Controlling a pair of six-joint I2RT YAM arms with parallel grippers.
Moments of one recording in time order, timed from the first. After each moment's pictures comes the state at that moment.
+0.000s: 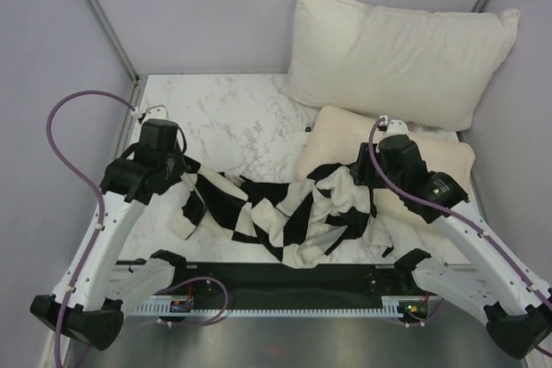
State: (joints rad) left arm -0.36 0.95 1.17 -1.03 -0.42 -0.47; right arm 0.55 0.89 0.96 -0.74 0.14 0.50
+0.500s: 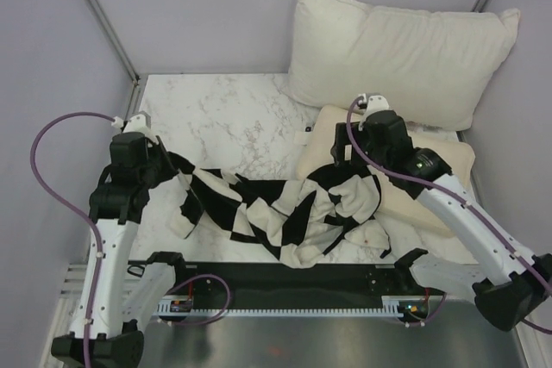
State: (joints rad) left arm -0.04 0.82 1.00 -0.82 -0.03 -0.35; right arm 0.55 1.06 1.09 -0.63 0.17 0.34
